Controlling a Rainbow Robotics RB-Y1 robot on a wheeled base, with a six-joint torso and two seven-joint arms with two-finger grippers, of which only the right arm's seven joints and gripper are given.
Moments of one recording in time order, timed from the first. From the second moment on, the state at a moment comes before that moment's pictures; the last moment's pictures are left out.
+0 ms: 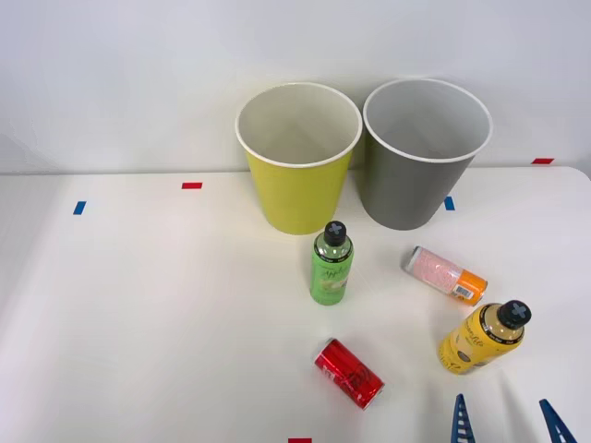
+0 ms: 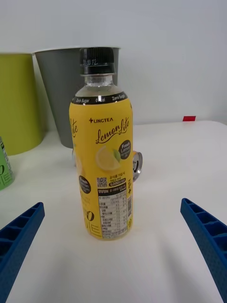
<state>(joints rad) 0.90 -0.12 0.19 -1.71 -0.03 -0.87 1.48</state>
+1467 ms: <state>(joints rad) 0.54 -0.26 0.33 -1.68 -0.51 -0.80 1.89</state>
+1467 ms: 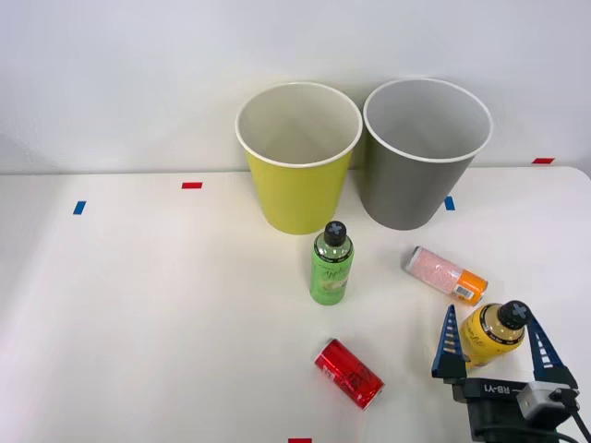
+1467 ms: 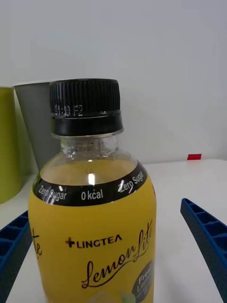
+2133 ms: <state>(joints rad) 0.52 -0.29 0.36 -1.68 -0.53 -0.78 1.90</state>
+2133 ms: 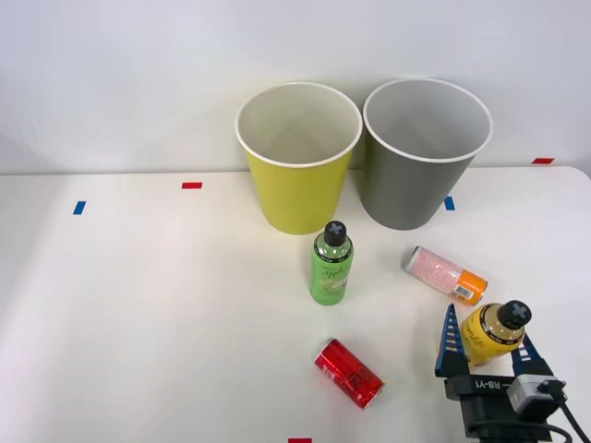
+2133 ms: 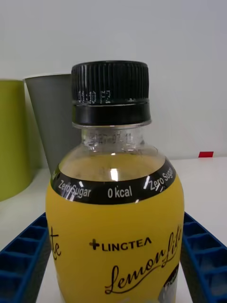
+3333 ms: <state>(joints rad) 0.67 -0.35 0.27 -2.07 -0.42 -0.45 1.84</state>
